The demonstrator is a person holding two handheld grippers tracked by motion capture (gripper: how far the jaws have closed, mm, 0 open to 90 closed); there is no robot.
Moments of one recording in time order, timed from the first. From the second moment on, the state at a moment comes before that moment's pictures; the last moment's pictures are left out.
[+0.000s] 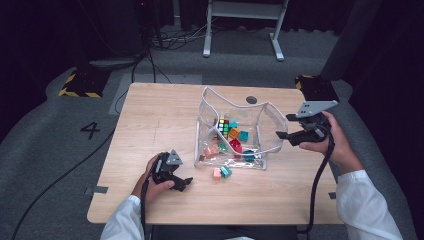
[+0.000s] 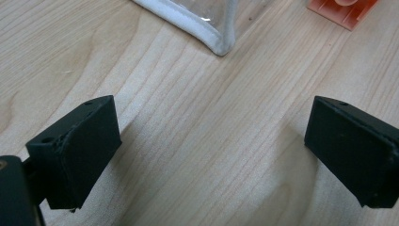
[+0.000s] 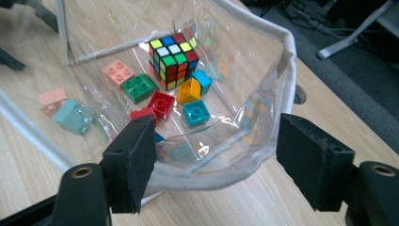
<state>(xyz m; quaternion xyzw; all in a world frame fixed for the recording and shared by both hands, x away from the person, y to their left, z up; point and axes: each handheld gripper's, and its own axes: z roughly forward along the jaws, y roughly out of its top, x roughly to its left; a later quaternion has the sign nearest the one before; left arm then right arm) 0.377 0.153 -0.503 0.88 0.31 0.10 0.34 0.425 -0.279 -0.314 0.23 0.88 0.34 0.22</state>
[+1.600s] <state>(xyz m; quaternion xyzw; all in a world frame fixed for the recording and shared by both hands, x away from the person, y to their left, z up) 0.377 0.153 -0.503 0.88 0.31 0.10 0.34 0.358 -0.212 -0.491 0.21 0.88 0.41 0.09</state>
